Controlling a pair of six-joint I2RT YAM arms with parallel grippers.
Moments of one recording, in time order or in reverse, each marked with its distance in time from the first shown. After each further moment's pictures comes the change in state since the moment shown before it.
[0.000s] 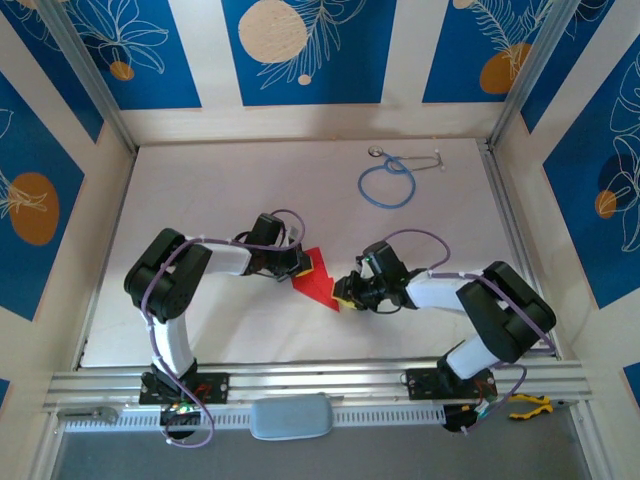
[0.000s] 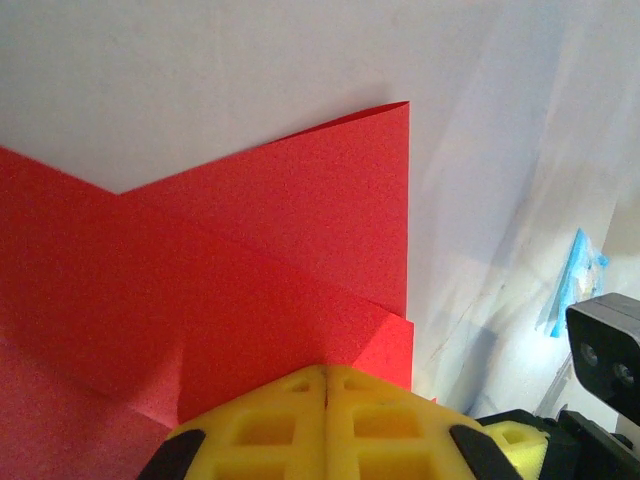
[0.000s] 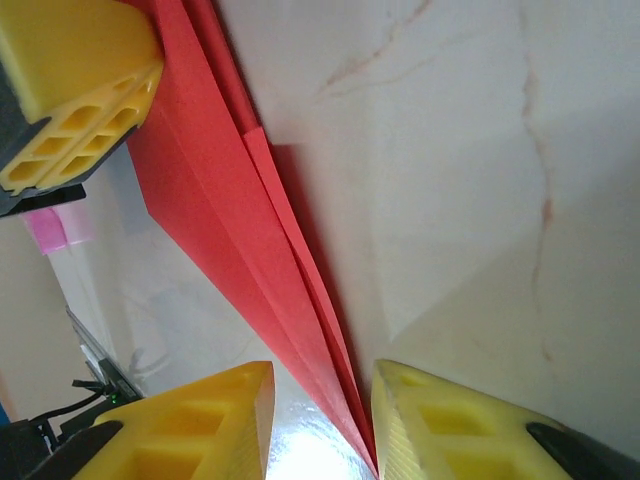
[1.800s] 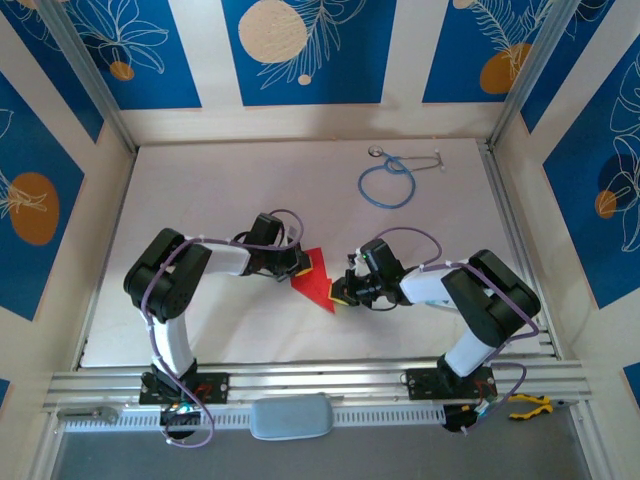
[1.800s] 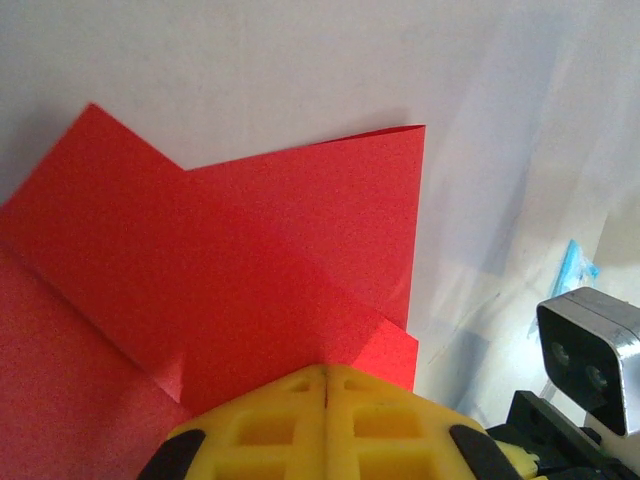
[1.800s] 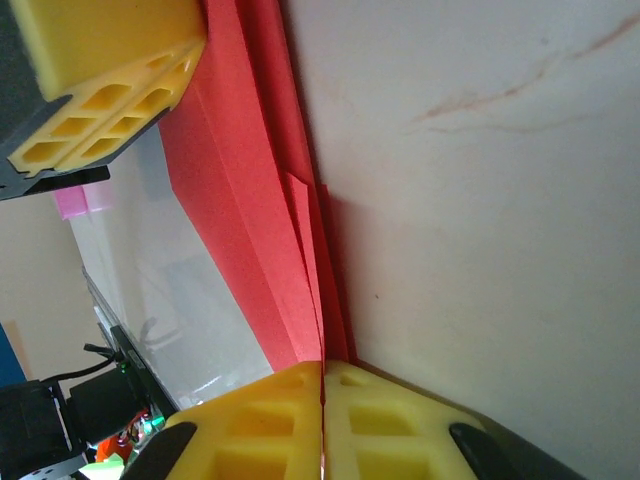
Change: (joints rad) left arm 0.006 -0.001 -0.006 0.017 0.002 -0.029; right arm -0.008 0.098 0.016 0.117 -0.098 -0.060
